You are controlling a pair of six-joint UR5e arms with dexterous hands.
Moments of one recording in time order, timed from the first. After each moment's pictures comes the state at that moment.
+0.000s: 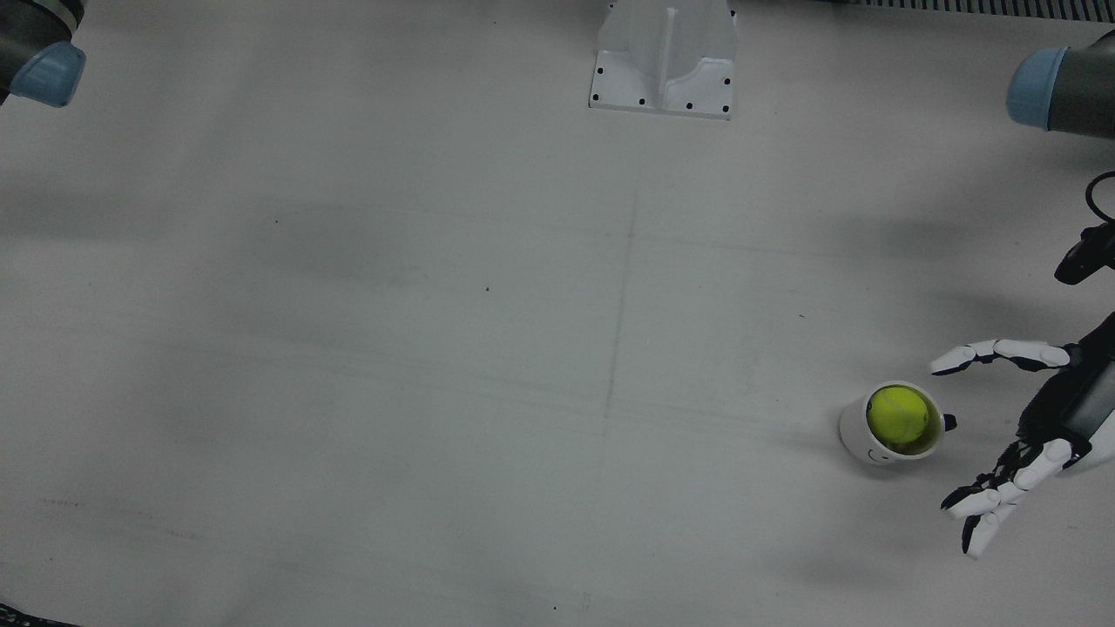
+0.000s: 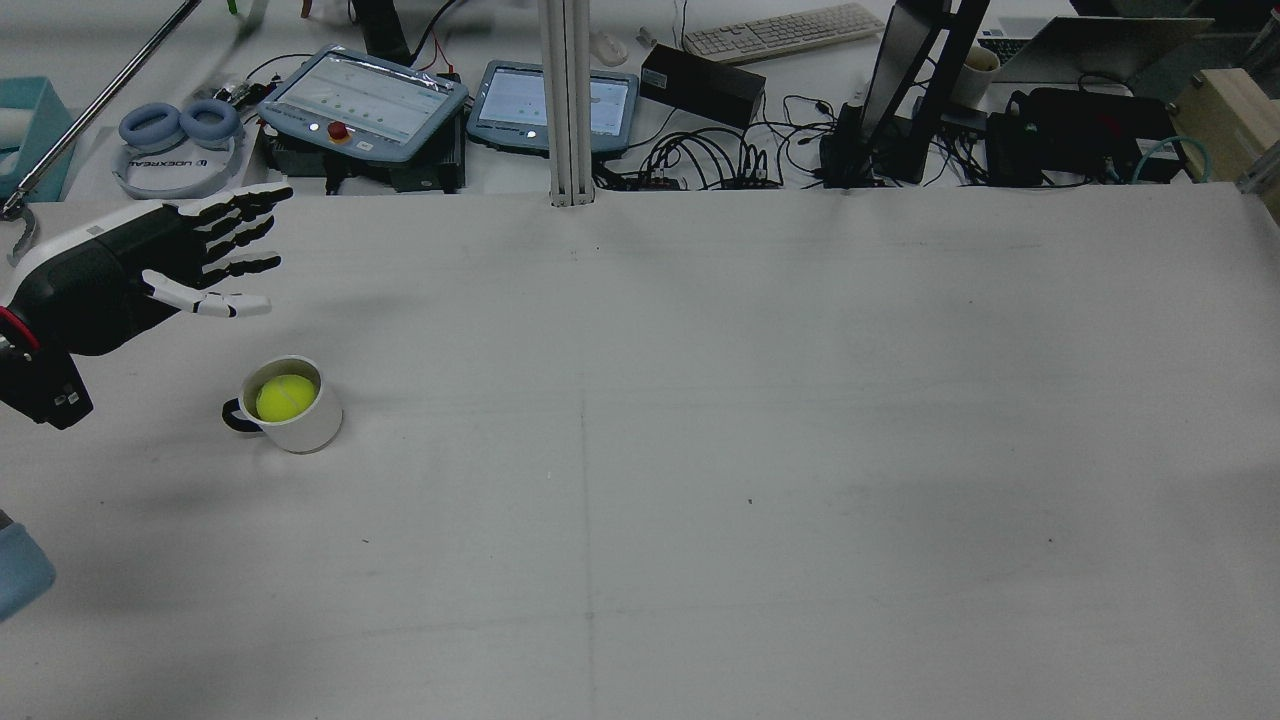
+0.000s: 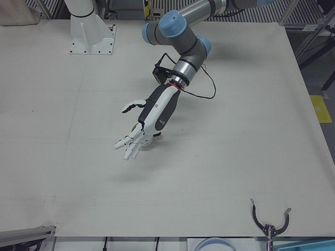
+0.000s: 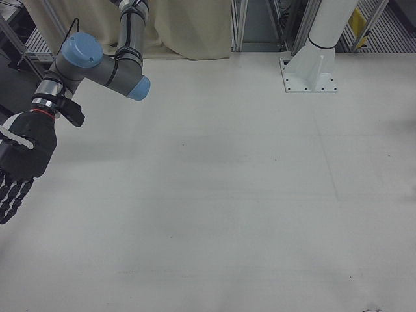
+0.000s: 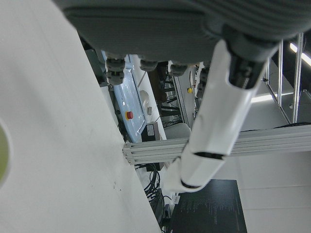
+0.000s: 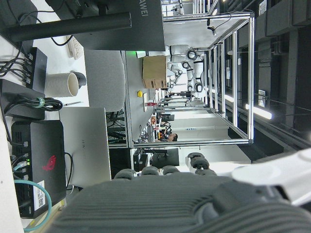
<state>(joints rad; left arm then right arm) -0.91 -1.82 -1.91 0.41 1.50 0.28 1.48 -1.45 1.48 -3.32 -1.42 0.10</state>
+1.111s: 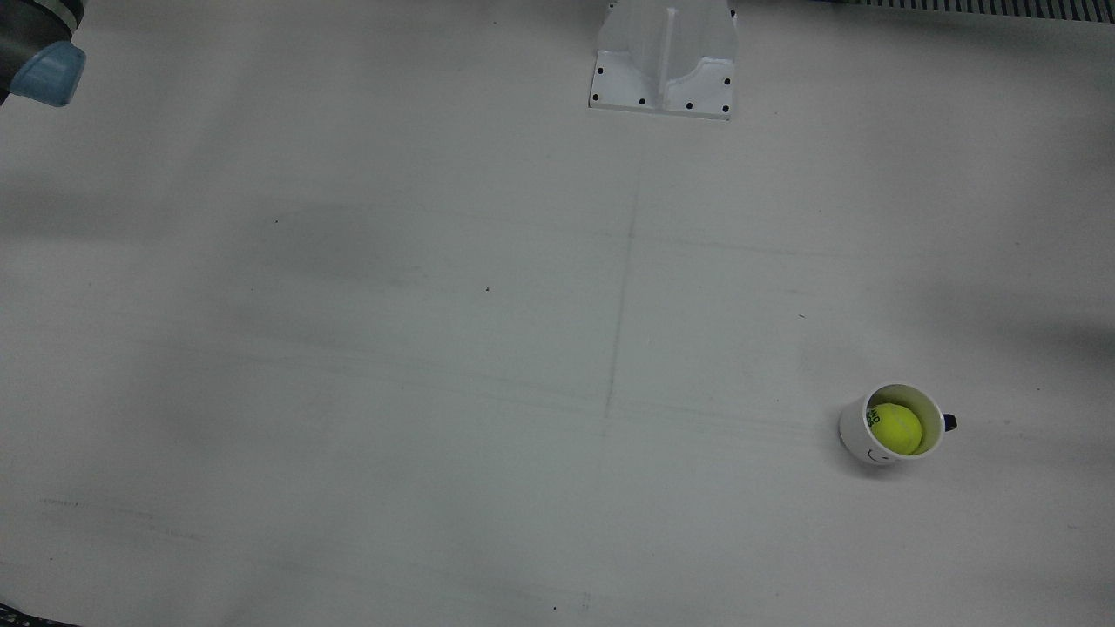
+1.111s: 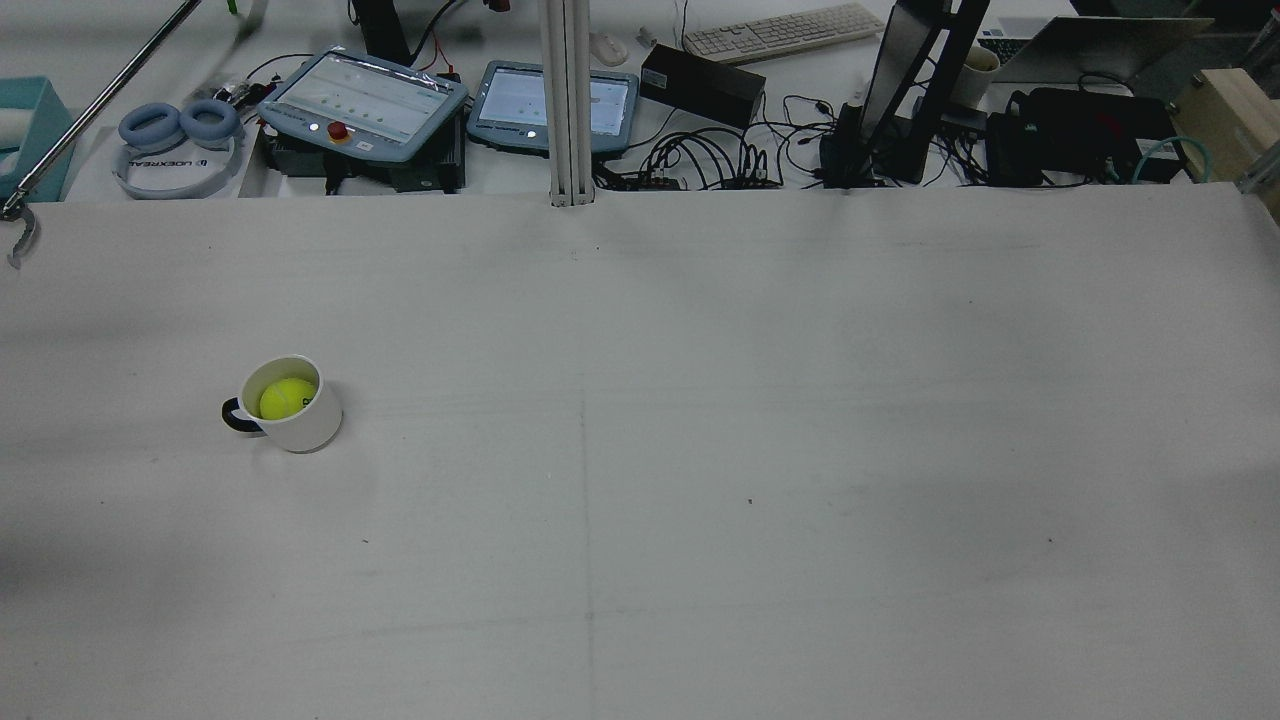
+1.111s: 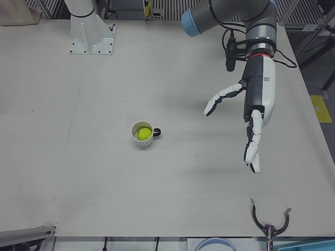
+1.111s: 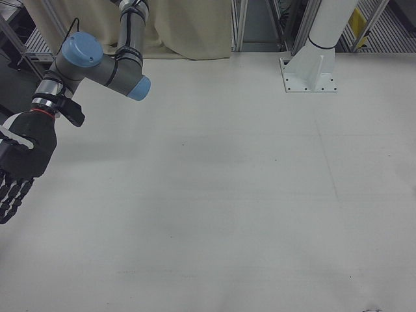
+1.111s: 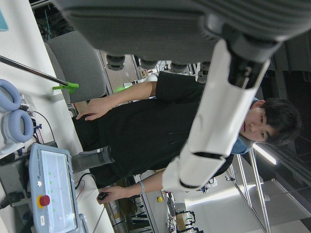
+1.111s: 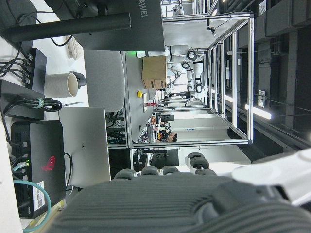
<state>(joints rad) -1.37 -1.77 -1.92 0.47 1.55 0.29 1.48 -1.45 1.48 -3.32 -1.42 0.10</state>
